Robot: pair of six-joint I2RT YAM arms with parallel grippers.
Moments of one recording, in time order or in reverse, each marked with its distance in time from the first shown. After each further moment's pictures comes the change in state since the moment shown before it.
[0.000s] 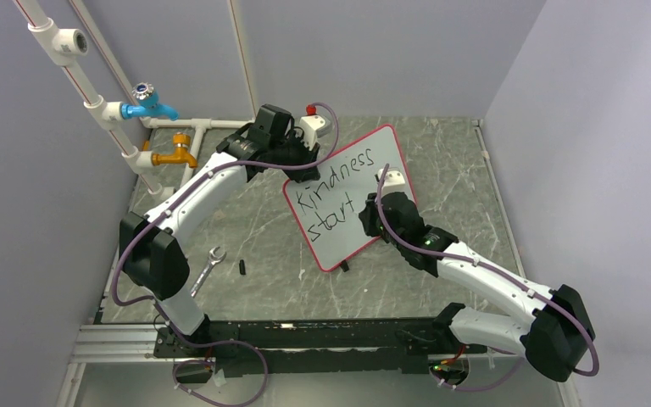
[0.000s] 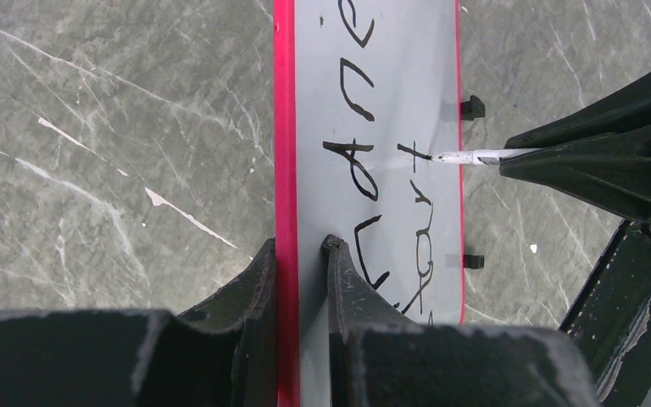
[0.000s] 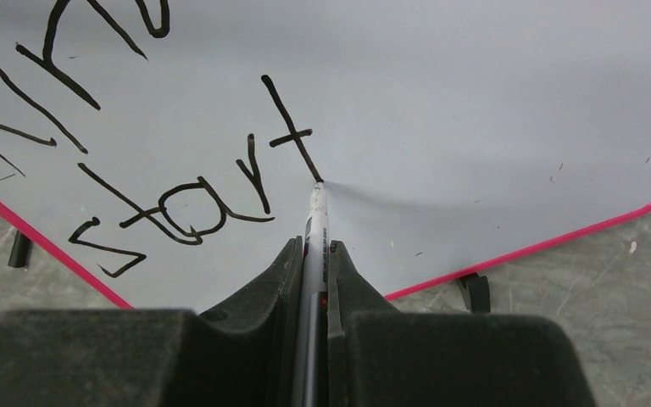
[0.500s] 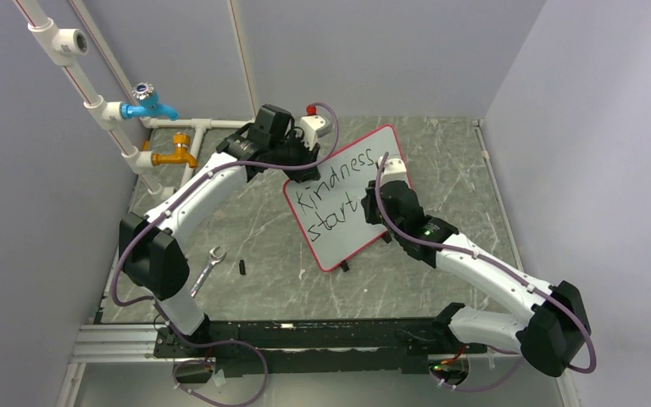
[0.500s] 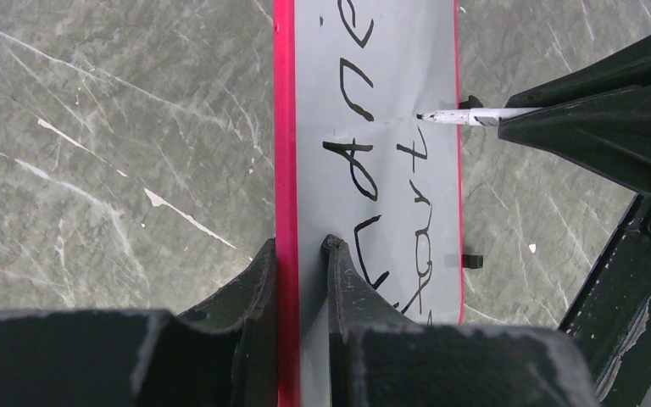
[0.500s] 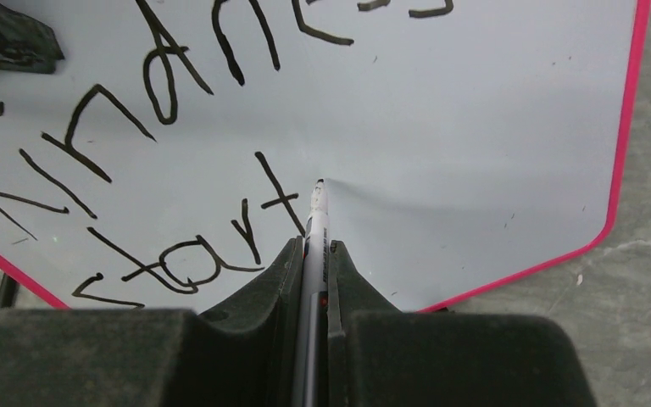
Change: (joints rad) left arm -0.001 -0.002 0.000 0.000 0.000 0.000; right arm -0.017 0.043 0.095 -0.018 0.054 -0.053
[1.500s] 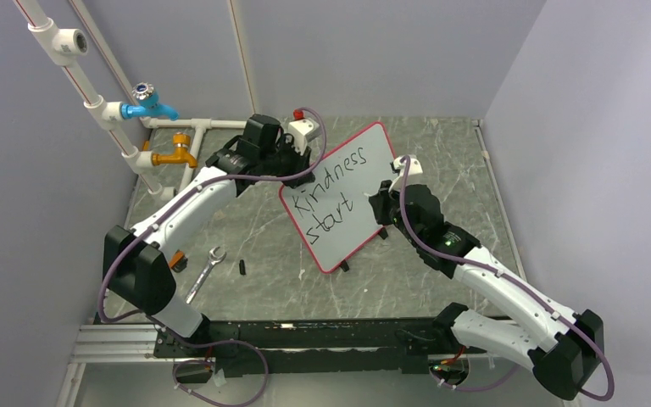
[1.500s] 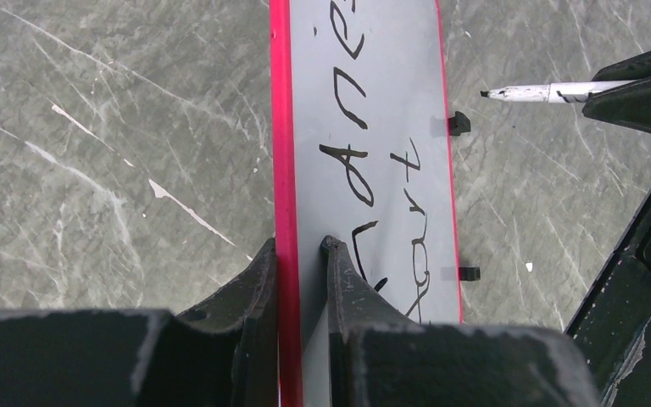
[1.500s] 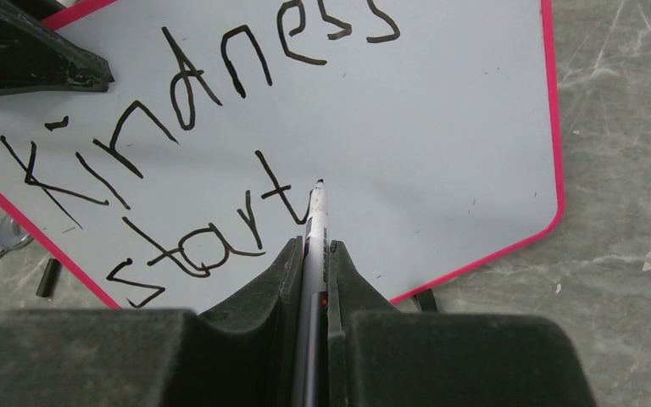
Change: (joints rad) left arm 0.014 -0.122 -0.180 0.153 -0.020 -0.074; right arm -0.023 -0.166 -0.007 -0.046 -0.045 -0.039
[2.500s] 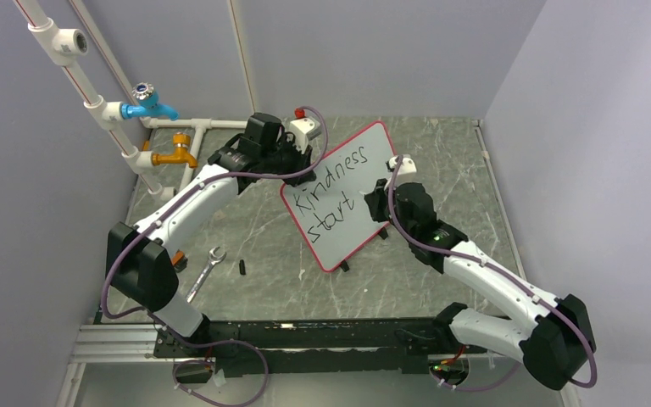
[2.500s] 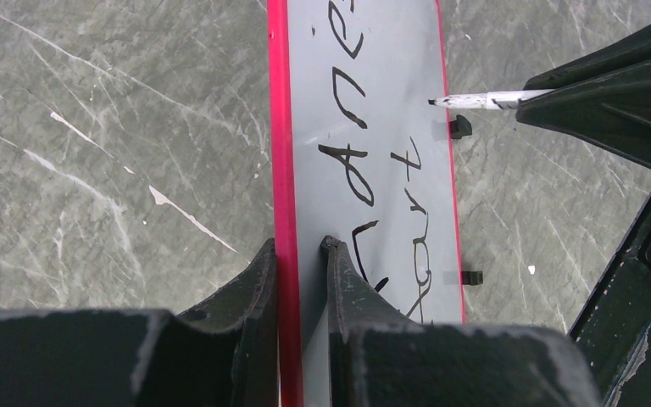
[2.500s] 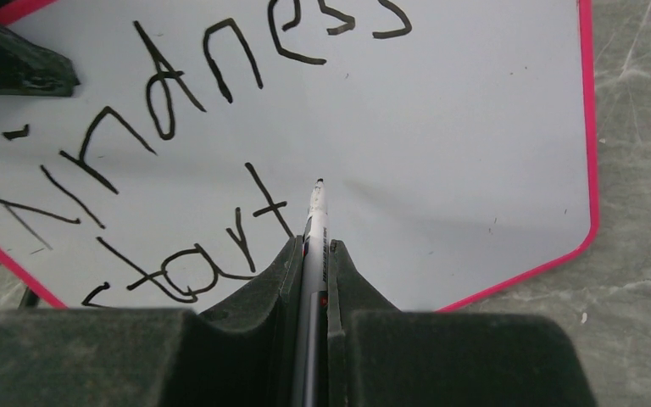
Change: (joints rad) left arm 0.005 0.026 0.018 0.004 0.015 0.007; right arm -0.056 0.074 -0.074 0.176 -0.077 -0.013
